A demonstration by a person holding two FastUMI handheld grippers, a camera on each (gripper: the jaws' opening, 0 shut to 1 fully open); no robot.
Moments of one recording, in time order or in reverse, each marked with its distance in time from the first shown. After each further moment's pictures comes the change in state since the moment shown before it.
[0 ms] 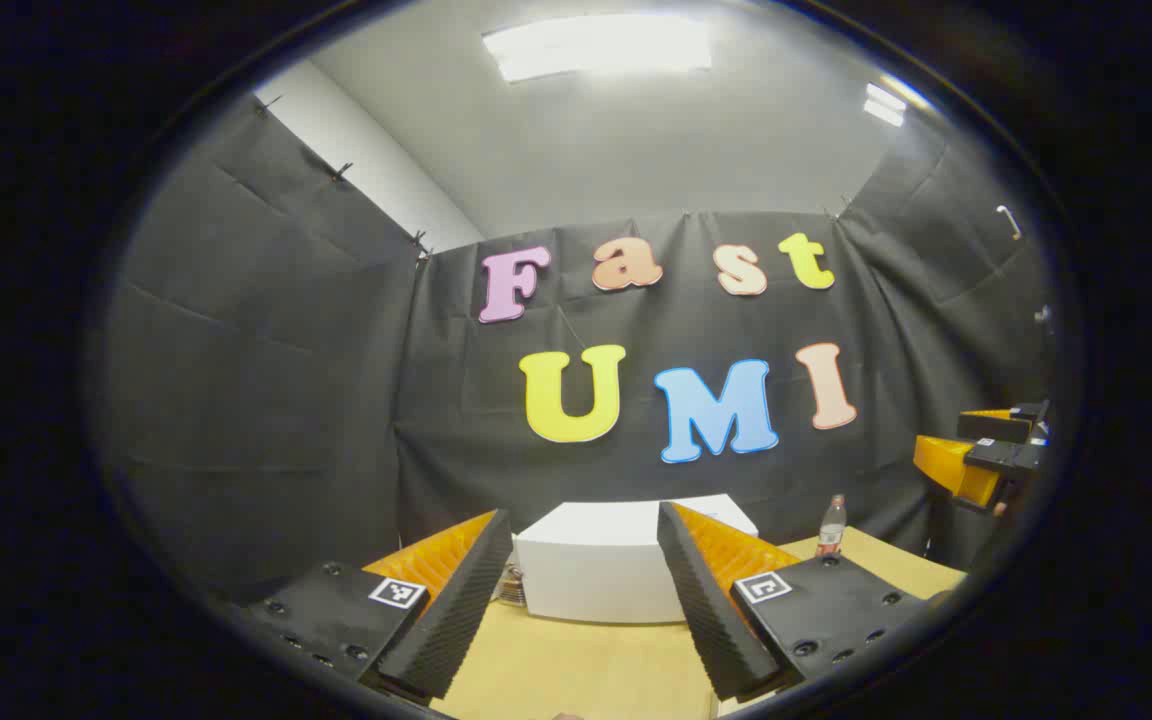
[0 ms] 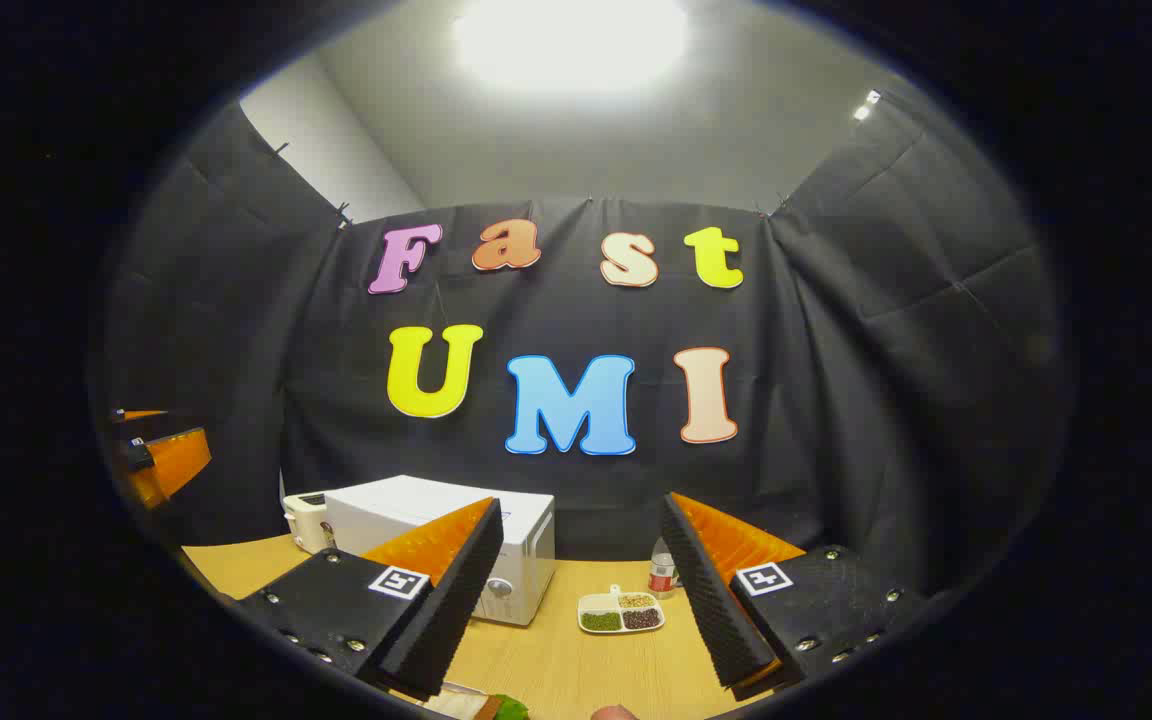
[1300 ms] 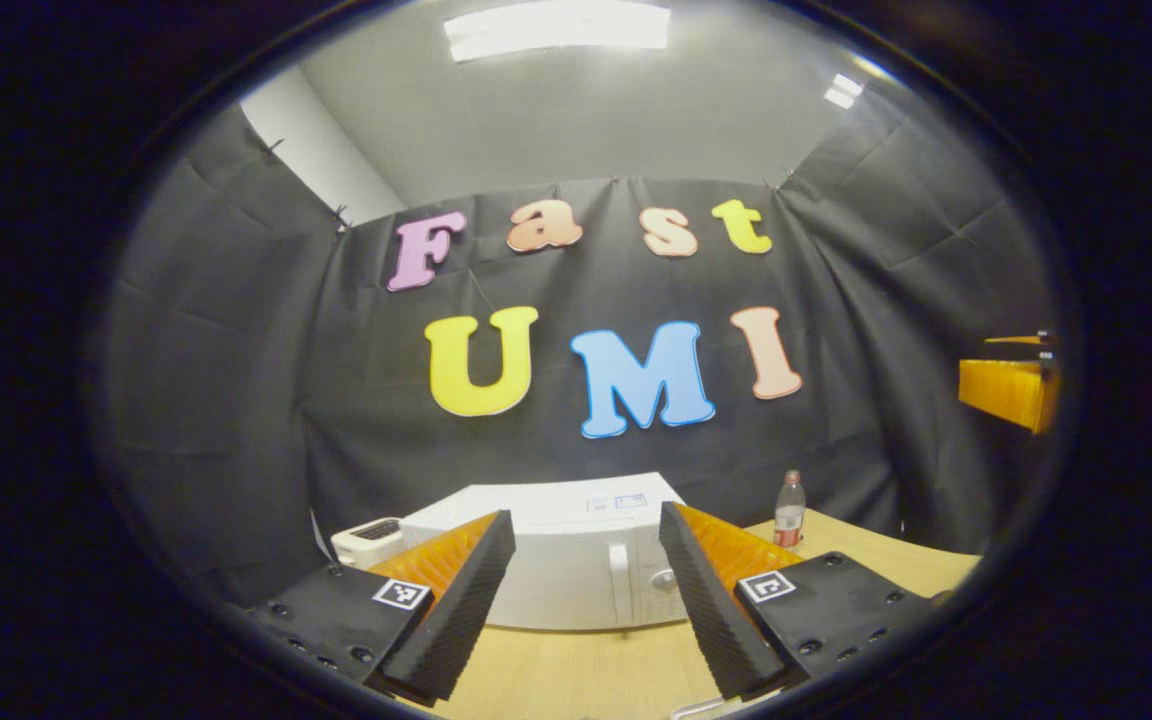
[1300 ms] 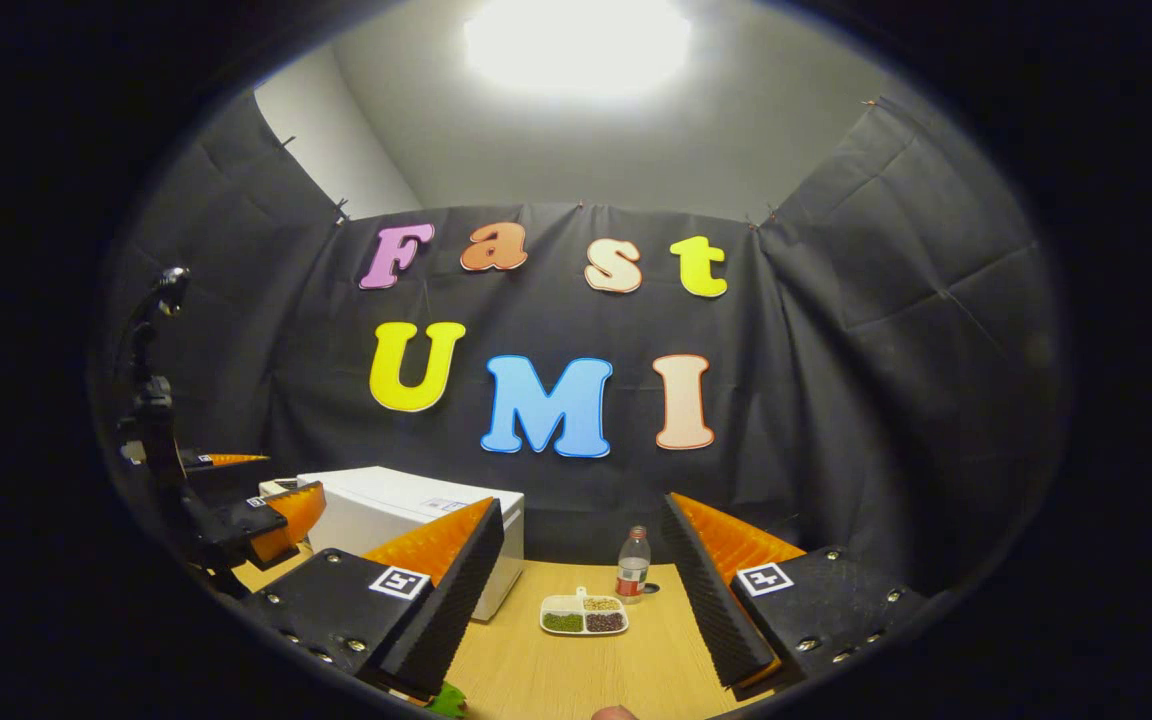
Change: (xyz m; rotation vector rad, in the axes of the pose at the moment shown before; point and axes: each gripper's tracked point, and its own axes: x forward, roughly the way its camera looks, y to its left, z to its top) left arm 0.125 -0.133 -0.112 0.010 0.063 -0.231; right arm 0.007 -0.047 -0.024 -0.031 -0.017 -0.067
